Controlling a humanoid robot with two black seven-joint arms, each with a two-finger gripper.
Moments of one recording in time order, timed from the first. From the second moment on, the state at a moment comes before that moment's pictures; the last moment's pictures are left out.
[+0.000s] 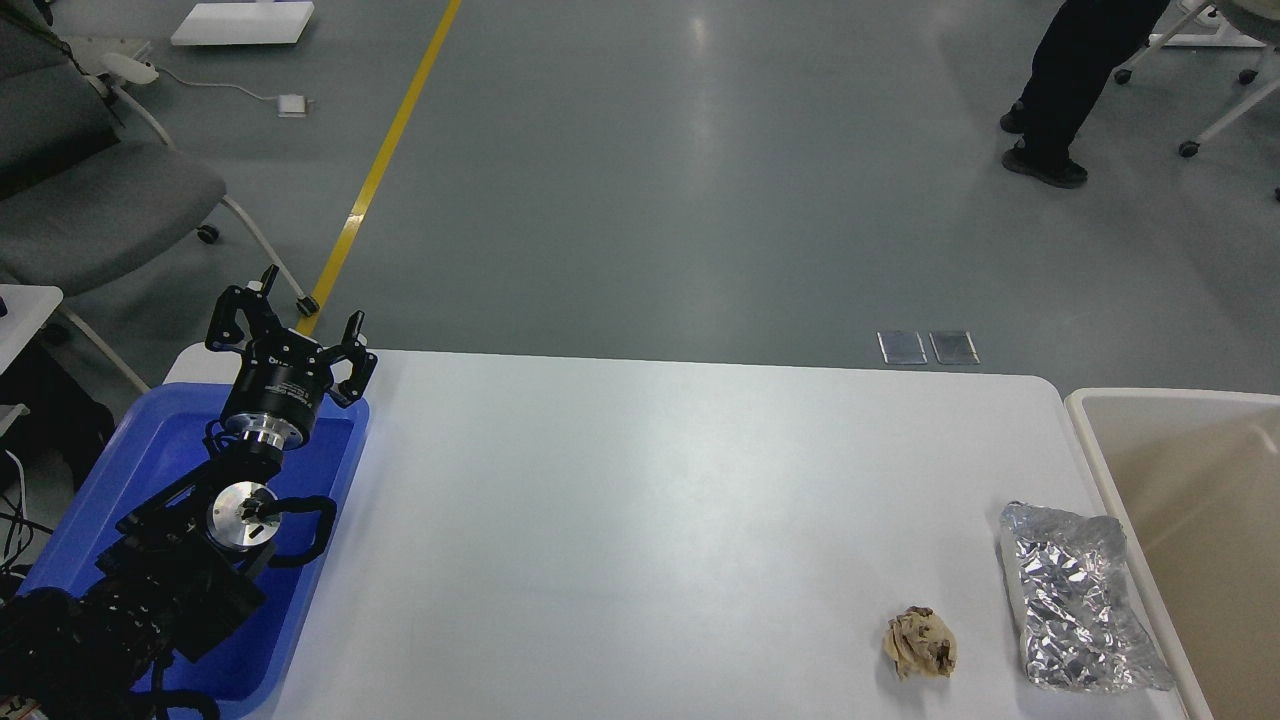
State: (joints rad) left arm -0.71 0.21 -0.76 -0.21 -0.11 -0.63 -0.56; right arm 0.64 -0.58 0.29 0.08 -0.25 0.09 0.07
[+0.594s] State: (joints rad) left arm -0.71 0.21 -0.75 -0.21 -0.11 -0.63 -0.56; right arm 0.54 -0.59 0.80 0.68 -0.19 0.09 0.38
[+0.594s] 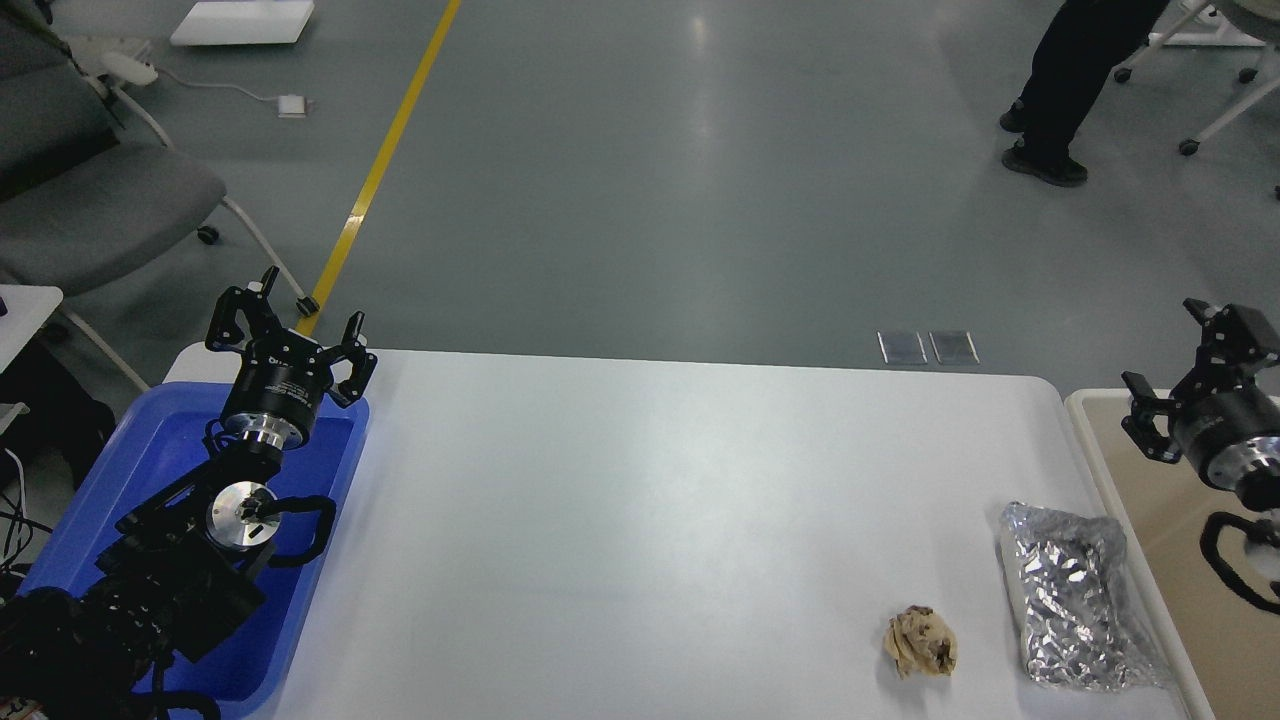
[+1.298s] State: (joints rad) left arm -0.71 0.21 -0.75 -0.21 -0.11 -0.63 -0.56; right arm 0.52 -0.31 0.81 0.74 -0.29 0.12 0.68
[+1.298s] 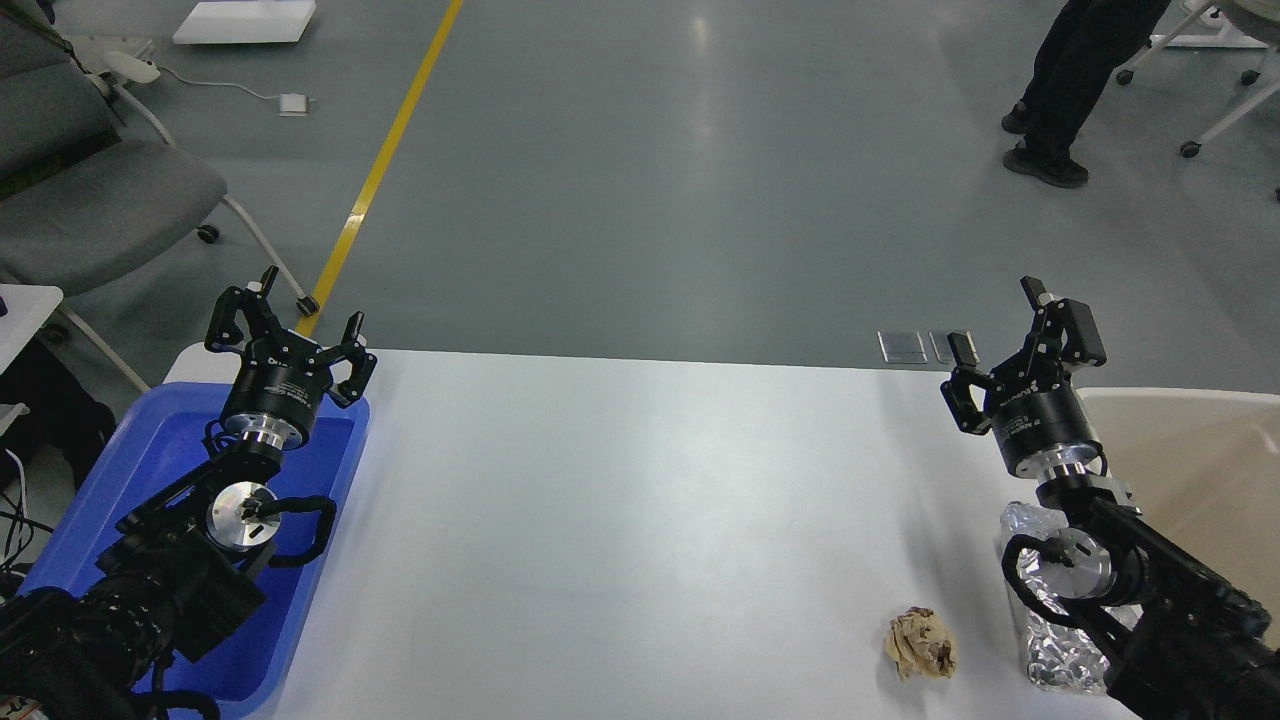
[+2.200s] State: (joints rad) left arm -0.71 0.21 -0.75 -0.21 -0.11 -0.64 -0.56; right arm 0.53 -0.24 0.74 0.67 -0.12 0.13 0.69
